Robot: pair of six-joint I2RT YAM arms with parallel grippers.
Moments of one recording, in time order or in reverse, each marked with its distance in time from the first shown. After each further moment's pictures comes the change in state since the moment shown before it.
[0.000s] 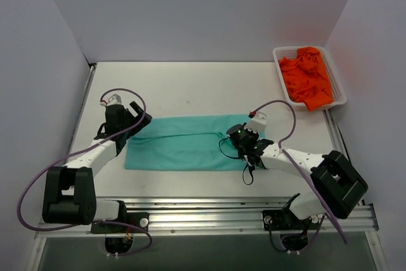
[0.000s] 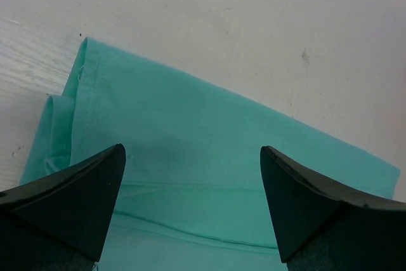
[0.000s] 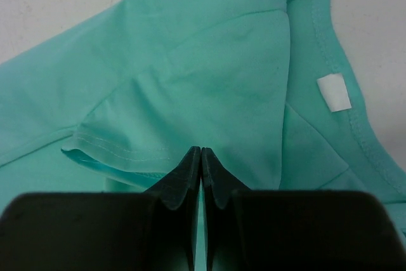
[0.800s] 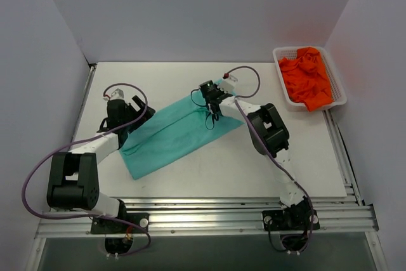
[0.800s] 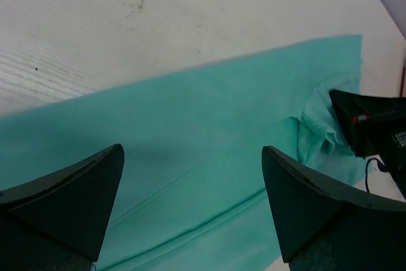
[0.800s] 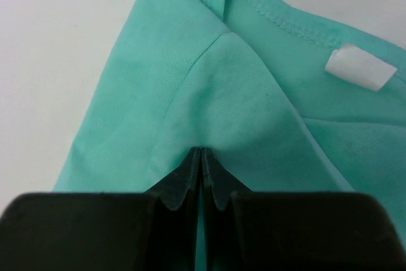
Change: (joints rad) left arm 0.008 0.158 0.073 0.121 0.082 -0.017; right arm -0.156 0.890 0.945 -0.067 -0.009 0.090
